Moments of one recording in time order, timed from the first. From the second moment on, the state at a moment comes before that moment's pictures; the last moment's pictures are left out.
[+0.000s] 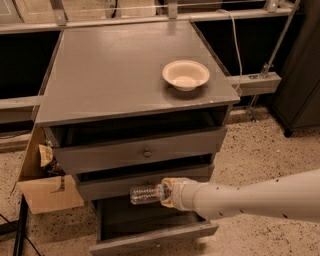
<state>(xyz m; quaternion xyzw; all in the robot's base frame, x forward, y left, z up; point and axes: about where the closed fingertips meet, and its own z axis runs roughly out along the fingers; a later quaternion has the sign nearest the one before) 0.503 -0.027 0.526 -0.70 0.61 -0.04 0.38</state>
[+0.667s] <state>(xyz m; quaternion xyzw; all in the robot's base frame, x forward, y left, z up) 0.536 -0.050 0.561 -0.66 0.66 0.00 0.35</state>
